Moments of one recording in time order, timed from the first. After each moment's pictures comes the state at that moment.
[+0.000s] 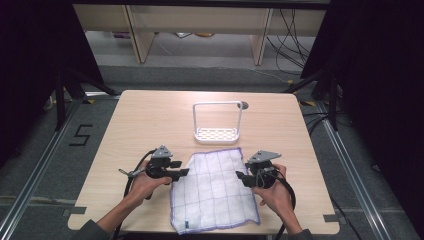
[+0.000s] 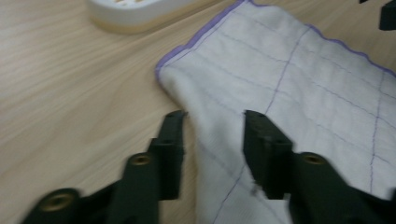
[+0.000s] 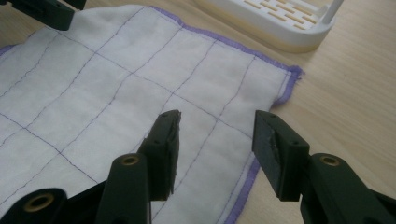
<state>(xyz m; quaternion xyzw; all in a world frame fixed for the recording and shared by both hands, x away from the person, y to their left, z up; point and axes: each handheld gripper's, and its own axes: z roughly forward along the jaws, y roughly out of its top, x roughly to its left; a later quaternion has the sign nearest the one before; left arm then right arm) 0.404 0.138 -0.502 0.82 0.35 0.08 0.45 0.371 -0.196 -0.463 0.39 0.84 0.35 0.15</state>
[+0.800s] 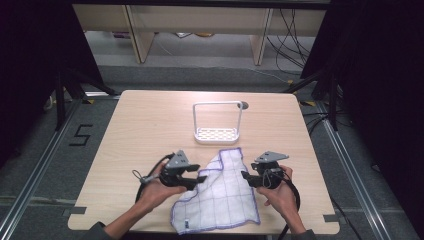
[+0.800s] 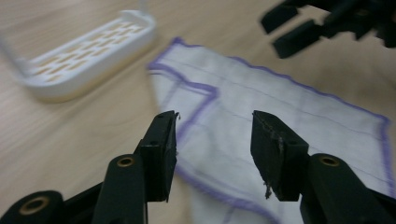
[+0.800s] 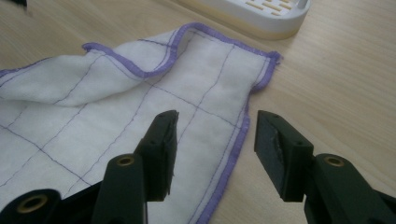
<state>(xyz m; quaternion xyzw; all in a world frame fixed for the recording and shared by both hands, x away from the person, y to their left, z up) 0.378 0.107 -0.466 0.82 0.29 0.10 0.48 0.371 -0.212 -0.469 0.42 0.82 0.35 0.15</state>
